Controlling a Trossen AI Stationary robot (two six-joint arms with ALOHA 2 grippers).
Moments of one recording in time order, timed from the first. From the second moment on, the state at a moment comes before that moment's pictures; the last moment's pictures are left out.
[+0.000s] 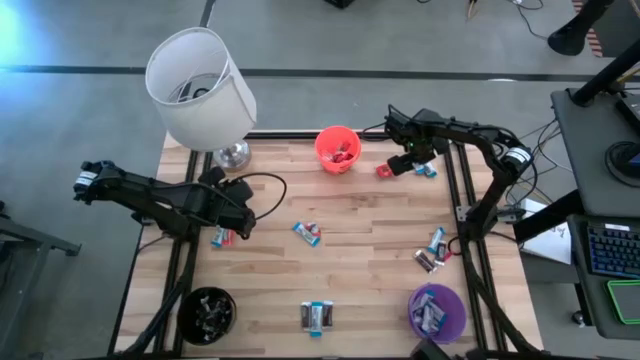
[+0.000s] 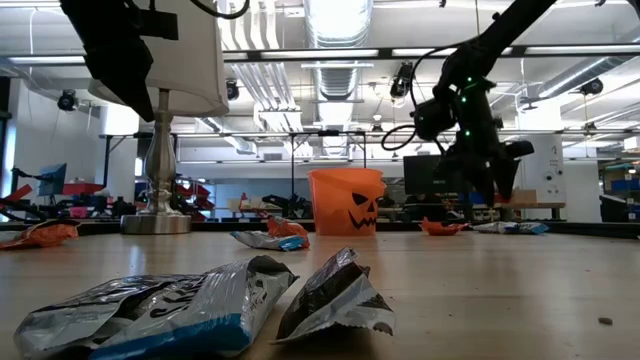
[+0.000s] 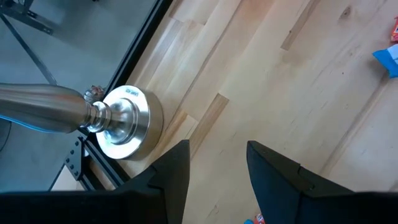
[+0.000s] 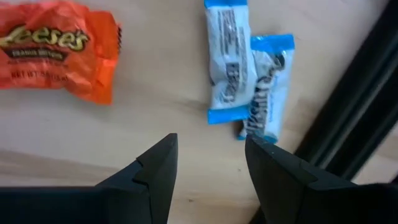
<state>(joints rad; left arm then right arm) -0.21 1.18 0.99 -1.26 -0.70 -0.69 -0.81 1.72 1.17 -1.12 0.16 0.38</state>
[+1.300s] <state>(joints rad) -0.21 1.18 0.99 -1.24 -0.70 -0.66 -0.81 1.72 0.97 -0.80 0.34 0.45</state>
